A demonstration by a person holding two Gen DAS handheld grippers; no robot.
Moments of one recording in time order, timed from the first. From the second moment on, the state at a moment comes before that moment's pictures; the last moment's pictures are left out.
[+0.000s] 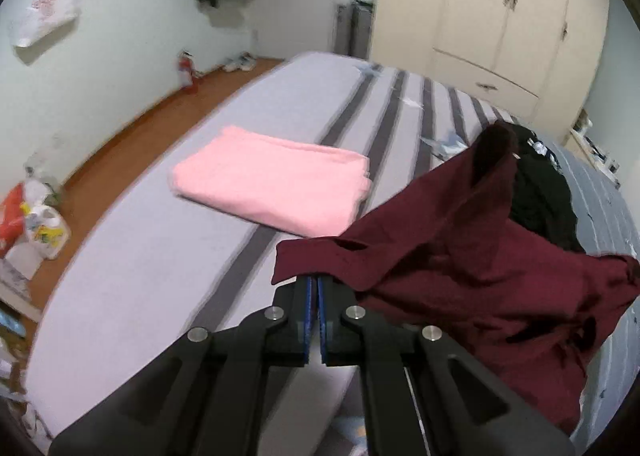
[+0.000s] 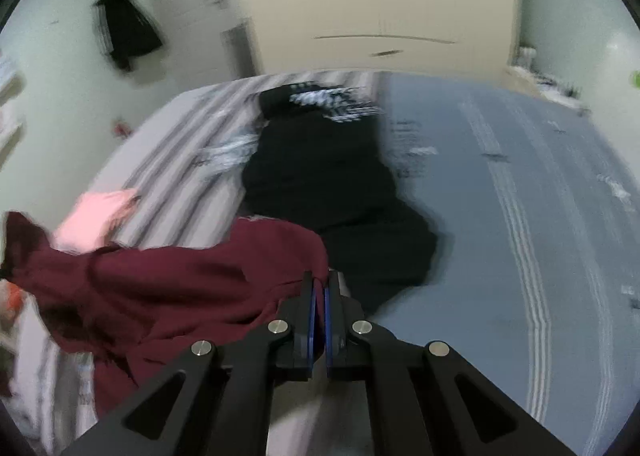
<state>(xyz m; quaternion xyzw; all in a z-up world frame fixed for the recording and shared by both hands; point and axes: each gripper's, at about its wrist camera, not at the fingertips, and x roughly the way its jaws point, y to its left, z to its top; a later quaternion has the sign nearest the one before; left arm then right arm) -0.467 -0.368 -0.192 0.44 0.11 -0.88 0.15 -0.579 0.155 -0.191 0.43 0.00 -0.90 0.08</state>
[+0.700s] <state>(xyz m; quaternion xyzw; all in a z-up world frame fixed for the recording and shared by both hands) -0.573 -0.245 -0.272 0.57 0.16 -0.80 0.02 -0.558 0.176 -0.244 0.50 -0.06 -0.86 0.13</state>
